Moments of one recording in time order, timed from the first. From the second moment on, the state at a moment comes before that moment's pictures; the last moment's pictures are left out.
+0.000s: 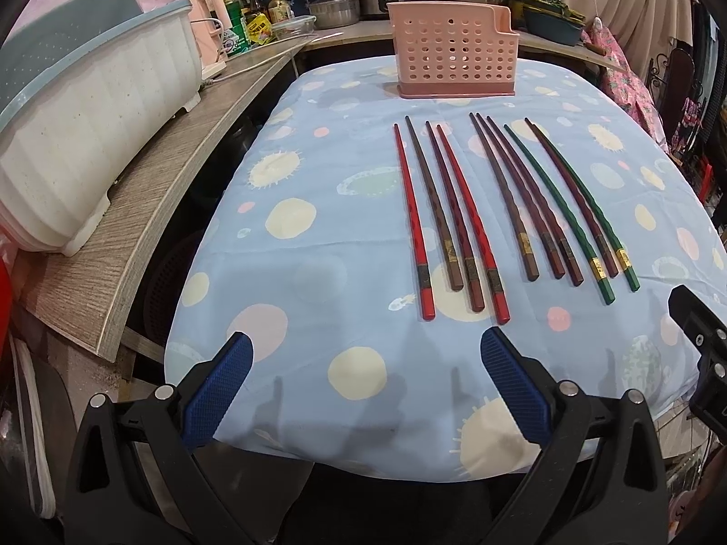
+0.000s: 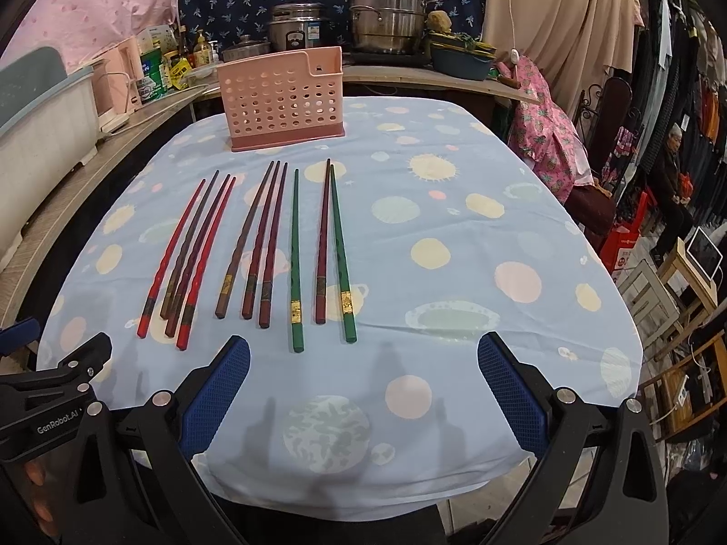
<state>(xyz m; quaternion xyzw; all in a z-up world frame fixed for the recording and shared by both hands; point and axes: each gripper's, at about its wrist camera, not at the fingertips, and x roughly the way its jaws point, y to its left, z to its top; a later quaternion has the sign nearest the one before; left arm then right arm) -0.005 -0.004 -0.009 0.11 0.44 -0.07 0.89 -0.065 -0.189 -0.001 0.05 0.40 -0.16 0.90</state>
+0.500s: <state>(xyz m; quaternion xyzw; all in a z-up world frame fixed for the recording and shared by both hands) -0.005 -0.004 -0.008 0.11 0.44 -0.07 0.89 -0.065 -0.189 -0.001 0.05 0.40 -0.16 0.90</state>
